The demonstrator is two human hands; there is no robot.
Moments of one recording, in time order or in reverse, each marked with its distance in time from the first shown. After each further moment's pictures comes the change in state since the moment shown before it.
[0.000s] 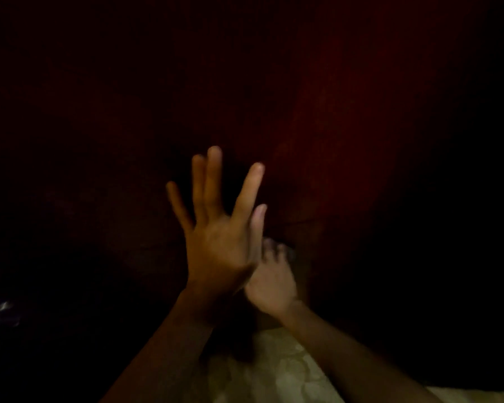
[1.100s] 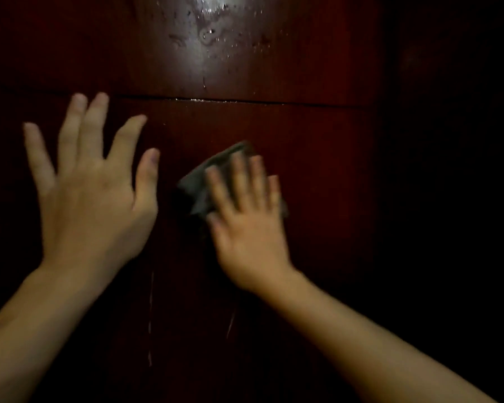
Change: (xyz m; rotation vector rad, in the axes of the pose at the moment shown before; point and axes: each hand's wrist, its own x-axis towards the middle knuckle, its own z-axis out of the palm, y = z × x) left_hand -0.145 -0.147 0.080 -0.013 0.512 0.117; right_hand -0.003 -0.026 0.107 -0.184 0.724 0.081
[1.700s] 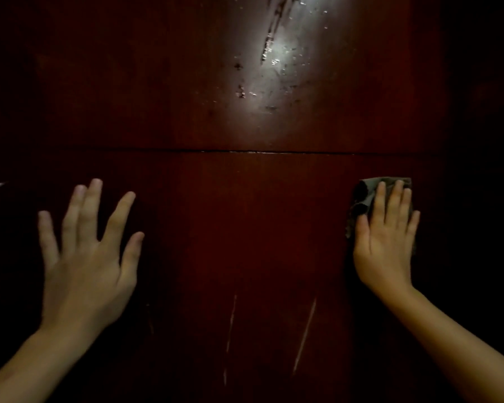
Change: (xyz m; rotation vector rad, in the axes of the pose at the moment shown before) left_hand -0.061 -0.126 -0.057 0.267 -0.050 -0.112; right_hand 0.012 0.087 -0.008 0.027 0.056 0.427
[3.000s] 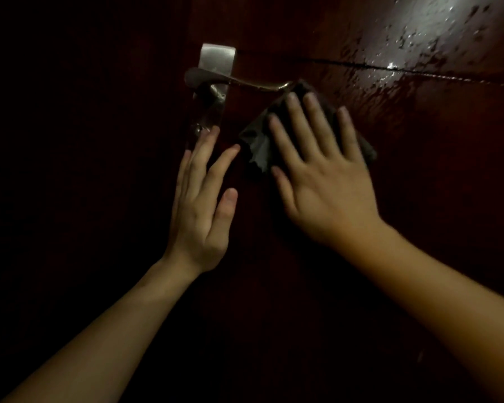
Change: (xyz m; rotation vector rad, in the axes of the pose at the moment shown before) left_hand -0.062 -0.132 -0.023 -0.429 0.200 0.040; right_hand -0.084 -0.361 0.039 -0.027 0.076 -0.936
